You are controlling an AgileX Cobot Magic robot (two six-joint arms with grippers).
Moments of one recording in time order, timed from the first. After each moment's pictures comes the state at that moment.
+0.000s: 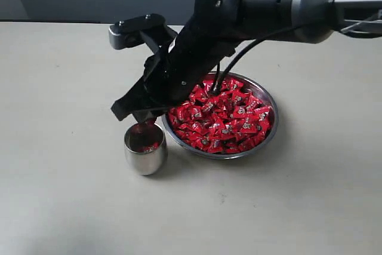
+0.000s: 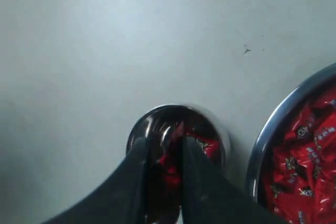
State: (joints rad) left arm 0.11 0.00 0.00 0.03 0.34 0.03; right arm 0.88 1.89 -1.38 0.49 0.73 -0.39
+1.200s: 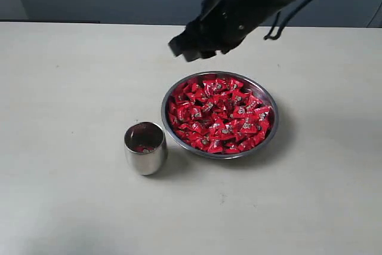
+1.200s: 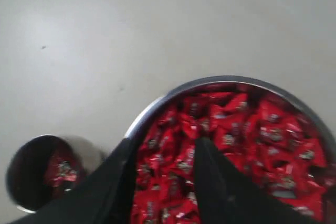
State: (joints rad) left arm 0.11 0.00 0.00 0.03 0.34 0.03; right arm 0.69 1.75 -1.38 0.33 0.69 -0.34
